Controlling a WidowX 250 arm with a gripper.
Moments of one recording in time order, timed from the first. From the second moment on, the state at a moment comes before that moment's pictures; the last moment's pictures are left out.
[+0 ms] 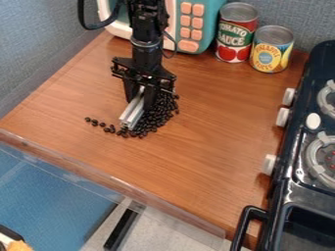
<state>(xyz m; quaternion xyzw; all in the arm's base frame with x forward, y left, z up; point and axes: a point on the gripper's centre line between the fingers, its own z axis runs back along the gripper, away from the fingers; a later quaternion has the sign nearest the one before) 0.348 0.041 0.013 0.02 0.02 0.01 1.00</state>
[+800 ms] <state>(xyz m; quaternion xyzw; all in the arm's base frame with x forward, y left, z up) 0.340 0.104 0.095 -0.07 0.00 0.03 1.00</state>
